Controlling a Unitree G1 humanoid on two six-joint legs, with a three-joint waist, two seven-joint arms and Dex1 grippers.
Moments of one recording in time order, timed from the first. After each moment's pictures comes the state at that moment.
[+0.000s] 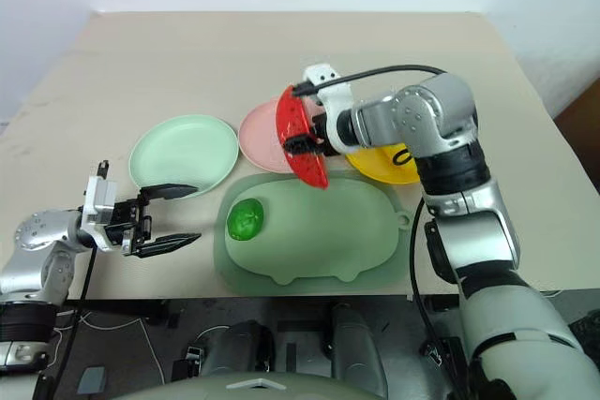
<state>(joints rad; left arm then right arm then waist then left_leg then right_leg) -0.17 0.68 0.17 0.16 -0.56 -0.06 -1.48 -1.16 -0.41 0.24 0.34 0.69 1.26 0.29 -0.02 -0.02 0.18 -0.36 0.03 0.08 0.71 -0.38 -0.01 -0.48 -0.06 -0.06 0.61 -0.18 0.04</state>
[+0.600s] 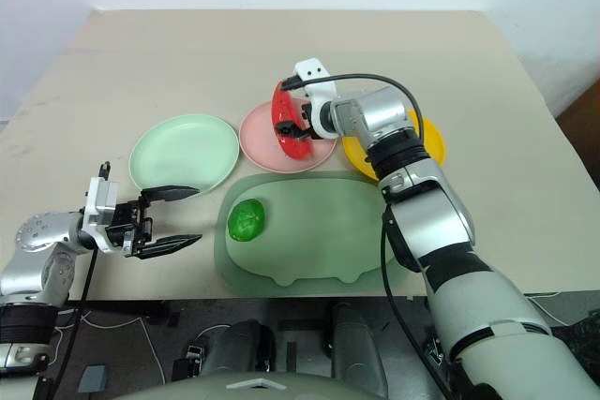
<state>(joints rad) -0.15 0.68 0.17 0.15 -0.56 -0.05 -1.47 -1.23 -0.30 0.21 0.66 0.34 0.92 0.55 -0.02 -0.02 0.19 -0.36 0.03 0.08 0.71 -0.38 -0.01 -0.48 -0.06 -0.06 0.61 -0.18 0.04</state>
